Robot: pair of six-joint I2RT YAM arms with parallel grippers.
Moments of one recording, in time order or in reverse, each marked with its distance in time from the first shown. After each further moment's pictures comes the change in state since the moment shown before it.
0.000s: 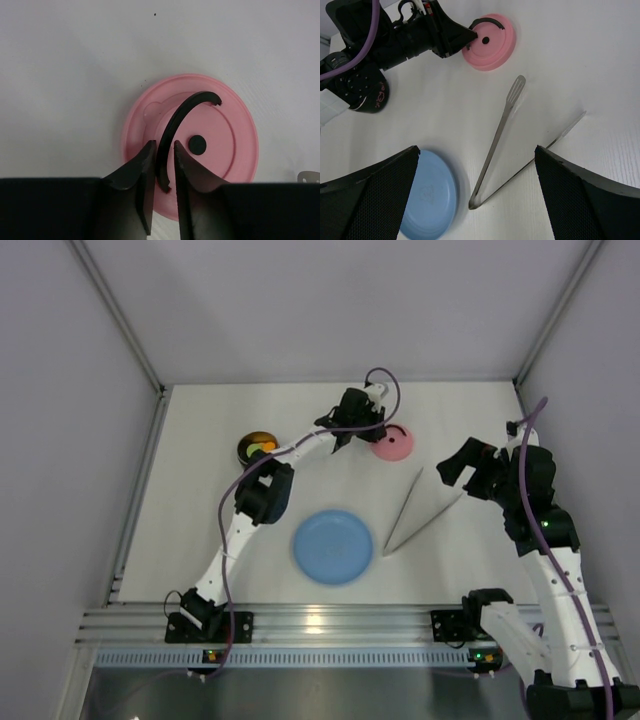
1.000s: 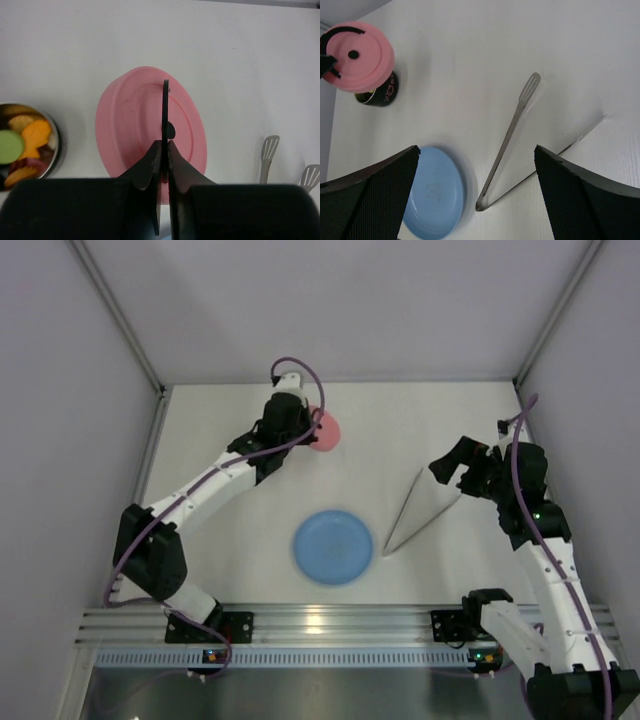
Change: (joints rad) left arm 0.008 -0.978 -0.846 -0.032 -0.464 -0.185; right arm 0.000 0.041 -0.035 0.072 -0.064 0.019
